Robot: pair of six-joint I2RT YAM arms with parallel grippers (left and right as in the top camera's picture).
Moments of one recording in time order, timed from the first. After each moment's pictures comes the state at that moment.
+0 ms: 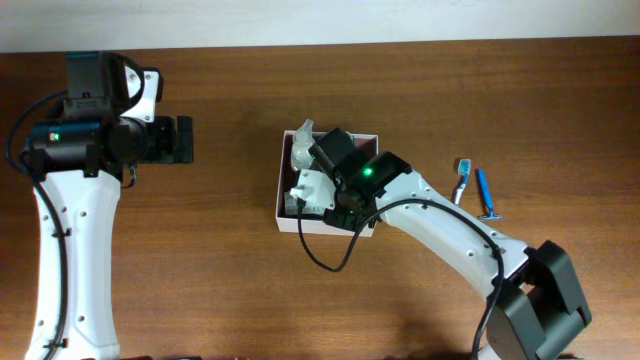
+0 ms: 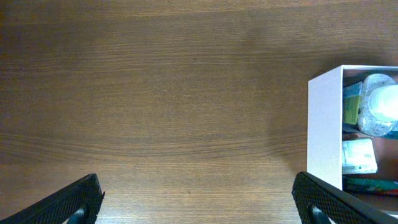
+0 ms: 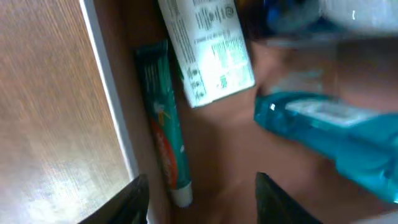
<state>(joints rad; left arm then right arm) 0.06 1.53 1.68 -1.16 0.00 0.10 0.65 1.76 1.37 -0.89 0.00 -0.62</state>
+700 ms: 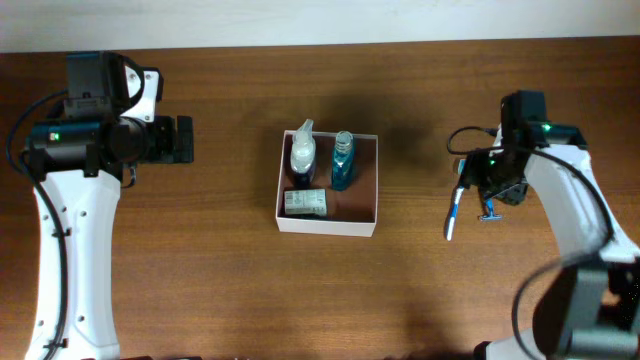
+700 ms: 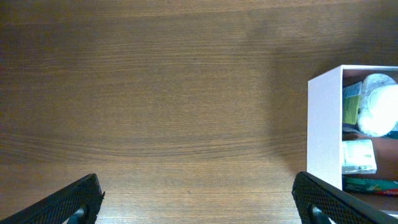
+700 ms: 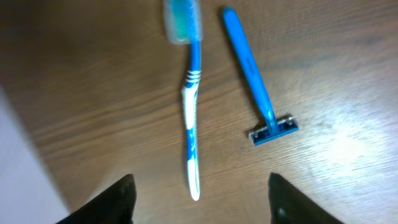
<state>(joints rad) 0.06 1.53 1.68 -1.16 0.00 0.10 -0.12 1.72 1.28 -1.00 -0.04 0.30</state>
